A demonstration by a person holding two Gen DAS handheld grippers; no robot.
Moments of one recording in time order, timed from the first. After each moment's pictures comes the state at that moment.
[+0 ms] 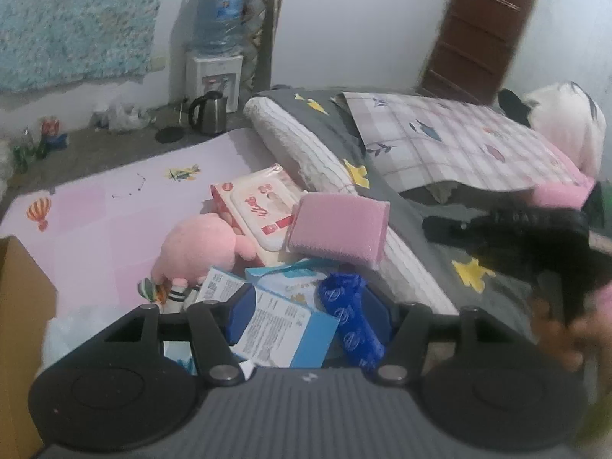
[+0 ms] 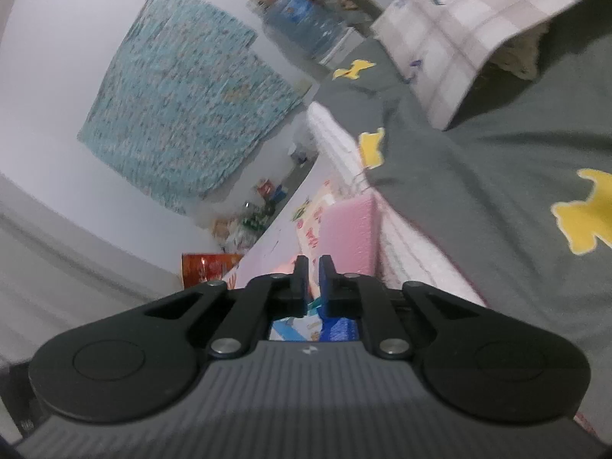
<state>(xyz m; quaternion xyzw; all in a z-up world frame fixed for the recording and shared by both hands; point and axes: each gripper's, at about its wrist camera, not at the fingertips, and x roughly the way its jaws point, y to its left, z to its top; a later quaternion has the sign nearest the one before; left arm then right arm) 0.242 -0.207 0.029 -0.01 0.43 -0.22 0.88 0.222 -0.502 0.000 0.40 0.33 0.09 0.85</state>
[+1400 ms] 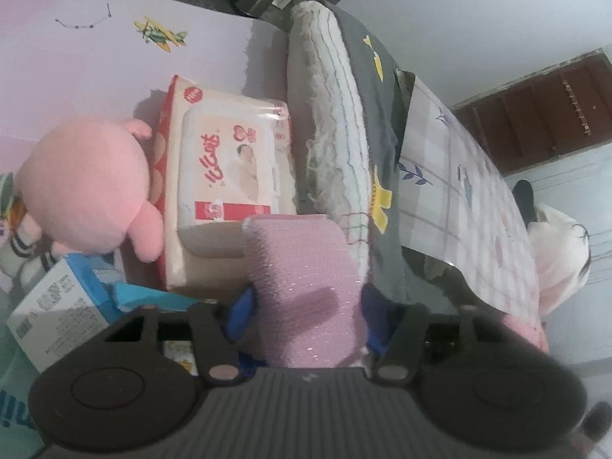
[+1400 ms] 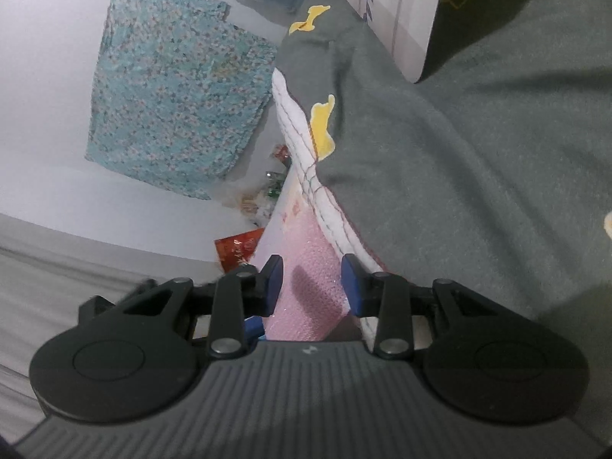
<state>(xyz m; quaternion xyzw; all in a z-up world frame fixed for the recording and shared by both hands) 0.378 -0.234 -0.062 -0.28 0.56 -0.18 0.76 0.290 -0.542 -0.084 0.53 0.38 0.14 0.75</state>
